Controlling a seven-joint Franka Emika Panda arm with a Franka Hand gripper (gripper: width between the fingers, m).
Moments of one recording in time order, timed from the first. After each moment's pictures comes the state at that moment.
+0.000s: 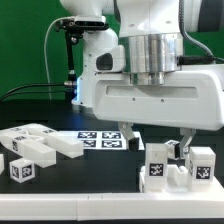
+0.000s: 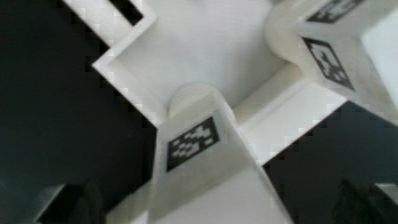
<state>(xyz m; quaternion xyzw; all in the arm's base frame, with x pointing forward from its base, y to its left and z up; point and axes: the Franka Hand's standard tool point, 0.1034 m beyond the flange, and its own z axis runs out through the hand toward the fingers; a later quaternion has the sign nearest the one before) 0.613 0.048 0.083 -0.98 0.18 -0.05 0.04</state>
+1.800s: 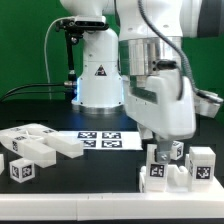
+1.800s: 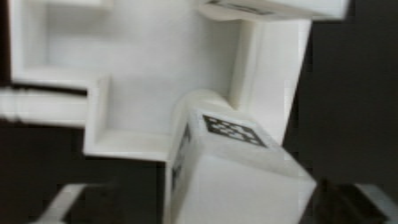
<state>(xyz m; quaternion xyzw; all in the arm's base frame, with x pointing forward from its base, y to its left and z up) 0.610 0.051 0.078 -0.86 0.50 -0.05 0.06</state>
